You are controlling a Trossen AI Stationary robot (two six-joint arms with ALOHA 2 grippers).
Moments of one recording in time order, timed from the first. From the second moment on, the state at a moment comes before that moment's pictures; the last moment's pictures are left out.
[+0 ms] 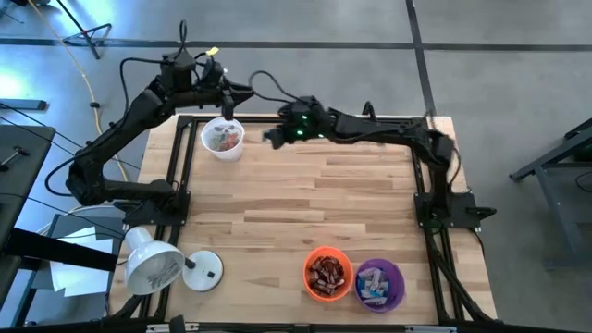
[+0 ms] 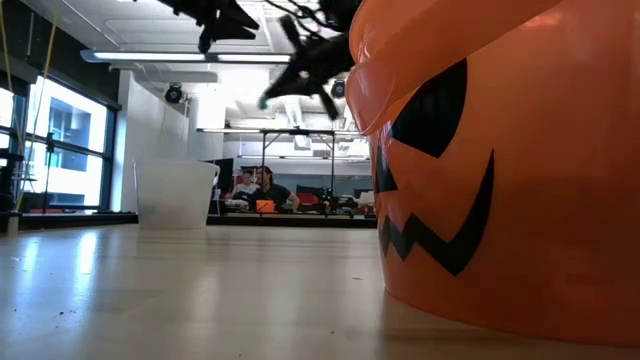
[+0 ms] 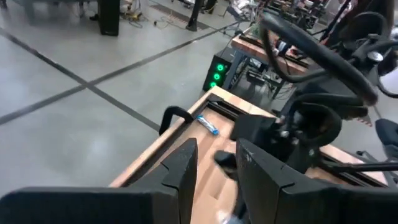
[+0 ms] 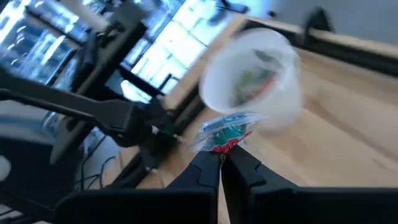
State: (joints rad) left arm 0.83 1.17 1.27 -0.39 0.44 -0.13; right arm -0.34 1.90 1.57 -0.09 -0.16 0.73
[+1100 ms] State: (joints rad) left arm 0.75 1.07 1.27 -0.40 0.36 -0.19; right arm -0.39 2.47 2.27 -0.06 -0.26 0.67
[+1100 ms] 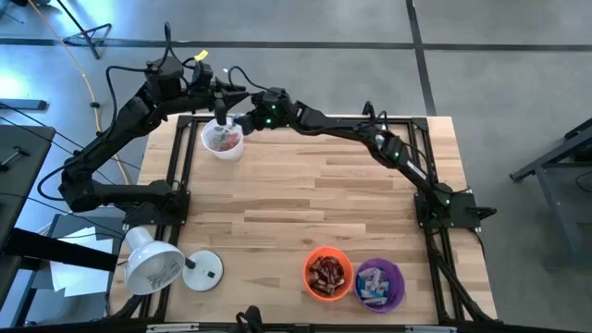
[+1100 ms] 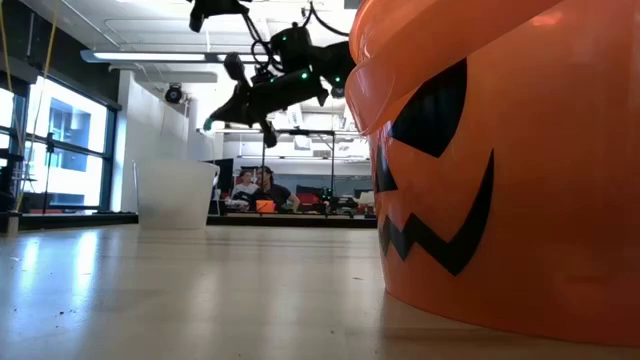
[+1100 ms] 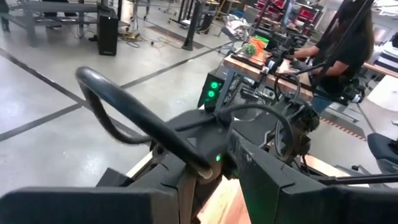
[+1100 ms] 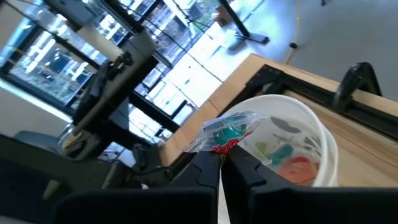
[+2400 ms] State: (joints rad) left arm 0.76 1.07 1.27 -0.48 0.19 -0.07; right arm -0.46 2.39 2.33 -1.09 0.05 0.45
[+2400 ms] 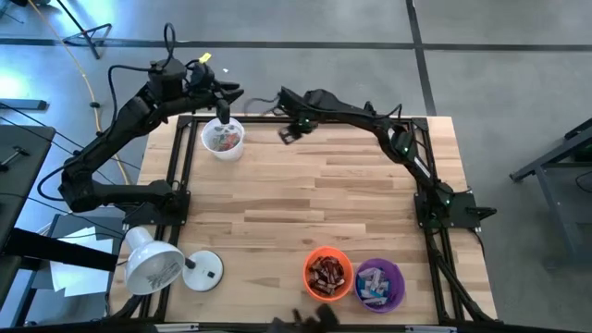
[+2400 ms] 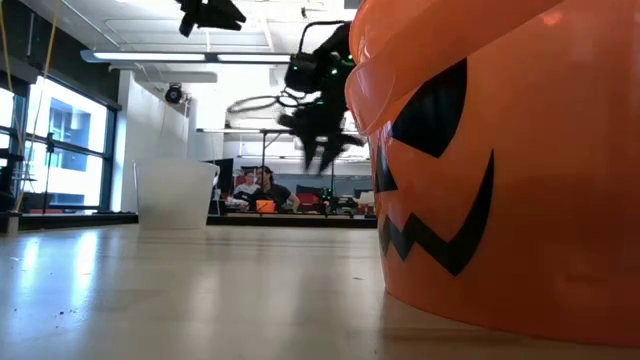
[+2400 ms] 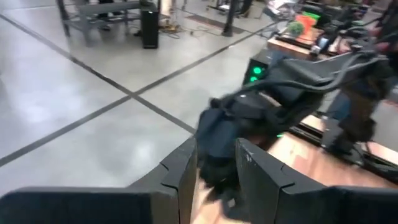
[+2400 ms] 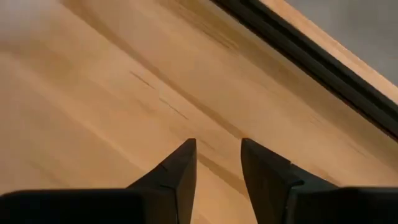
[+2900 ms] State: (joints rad) left arm 0.90 1.07 1.27 -0.51 0.17 0.04; right arm -0.46 2.38 2.32 -1.57 0.36 0.56
